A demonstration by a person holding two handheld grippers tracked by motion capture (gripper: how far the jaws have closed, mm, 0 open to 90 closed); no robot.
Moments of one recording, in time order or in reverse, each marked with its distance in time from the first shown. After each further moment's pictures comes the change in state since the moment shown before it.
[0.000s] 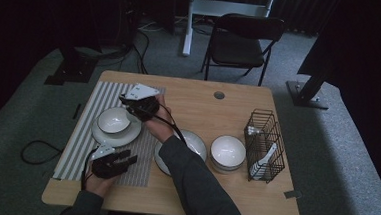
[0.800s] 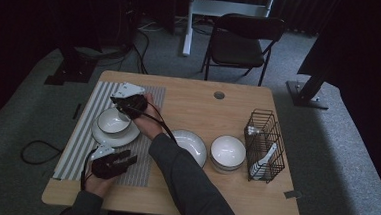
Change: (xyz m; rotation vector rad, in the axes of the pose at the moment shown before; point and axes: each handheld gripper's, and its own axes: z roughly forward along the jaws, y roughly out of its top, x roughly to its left) left arm 0.000 -0.001 -0.001 -0.003 -0.008 -0.004; right arm 0.007 -0.003 0.043 0.046 0.005 -0.008
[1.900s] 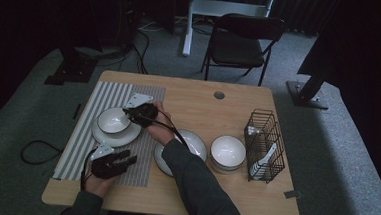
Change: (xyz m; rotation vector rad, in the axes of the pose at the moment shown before) left arm 0.000 0.000 0.000 0.001 0.006 -0.006; right arm -0.006 -0.039 -0.014 0.116 0.037 -0.040
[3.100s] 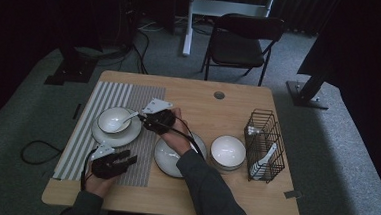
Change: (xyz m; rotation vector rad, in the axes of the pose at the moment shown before) left arm 0.000 0.000 0.001 0.003 0.004 0.001; right arm -0.001 -0.023 -0.057 0.005 -0.066 0.061
